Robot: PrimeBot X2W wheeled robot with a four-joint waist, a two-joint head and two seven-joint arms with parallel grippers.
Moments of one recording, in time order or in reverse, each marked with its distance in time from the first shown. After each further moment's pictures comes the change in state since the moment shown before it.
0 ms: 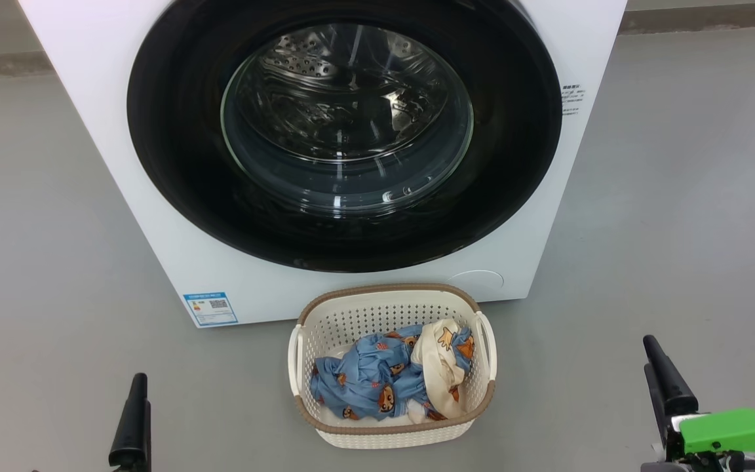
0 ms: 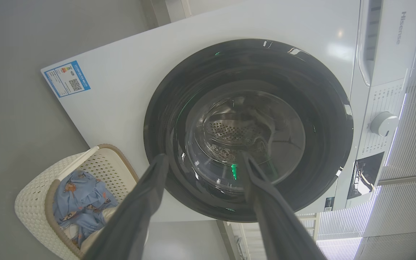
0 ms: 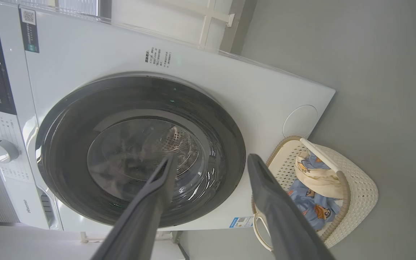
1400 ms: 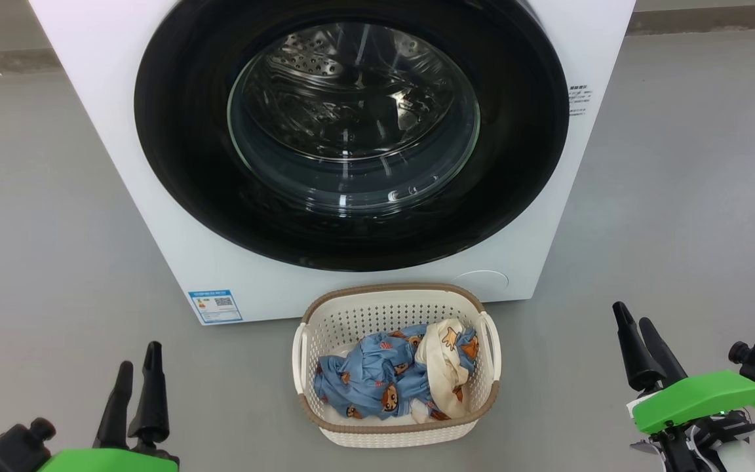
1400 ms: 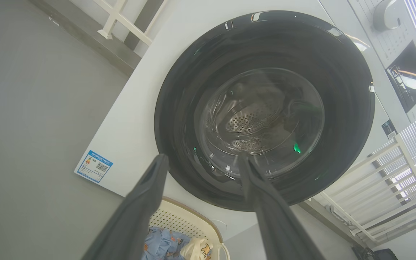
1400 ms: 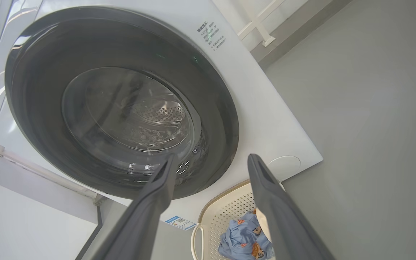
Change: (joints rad) left arm -0.039 0.058 -0.065 -0.032 0.549 0.000 -0.114; right arm -0.093 -0.086 0.148 0.023 -0.446 0.000 -0.114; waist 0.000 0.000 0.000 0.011
